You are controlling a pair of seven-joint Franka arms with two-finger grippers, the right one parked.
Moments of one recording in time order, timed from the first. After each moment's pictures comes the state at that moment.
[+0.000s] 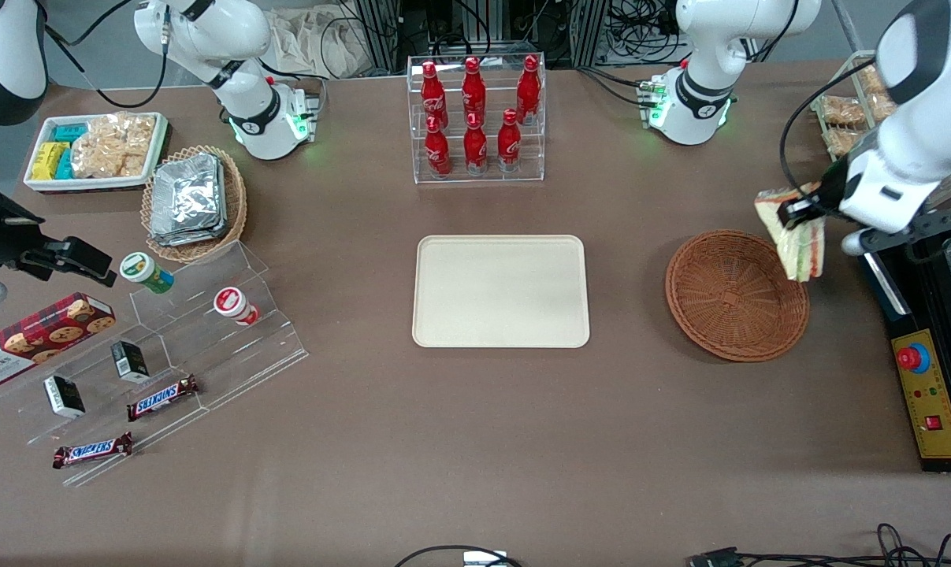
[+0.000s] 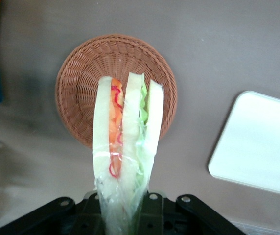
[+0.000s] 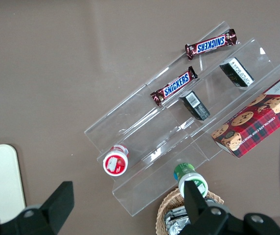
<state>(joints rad) -0.10 -0.13 0.03 -1.83 -0.04 1.55 -0.31</state>
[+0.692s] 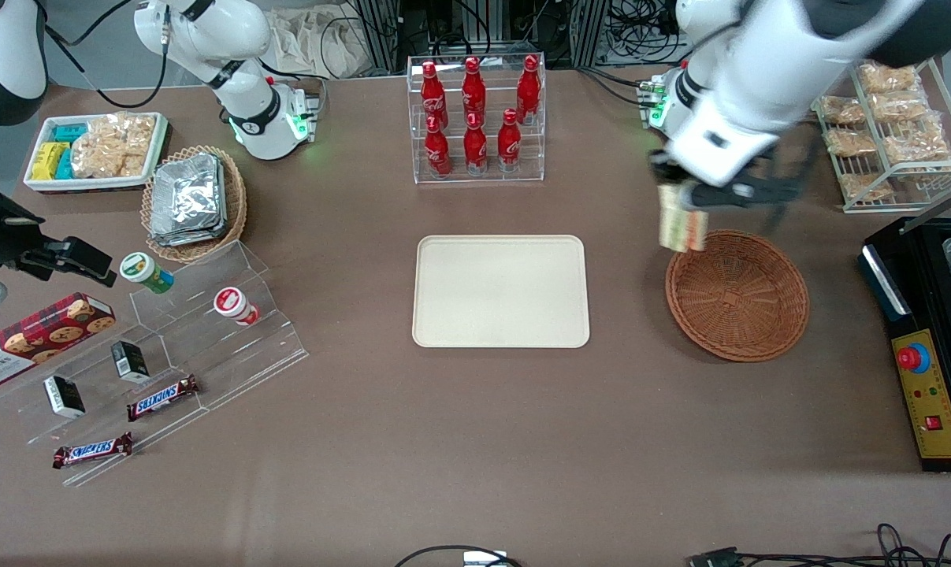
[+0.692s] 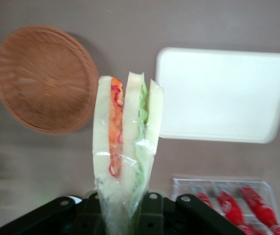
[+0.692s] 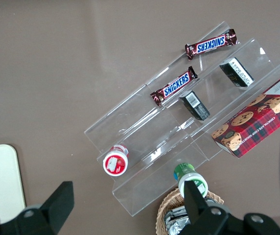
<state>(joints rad) -0.13 0.02 -0.42 -1.57 -0.05 1.44 -0.58</state>
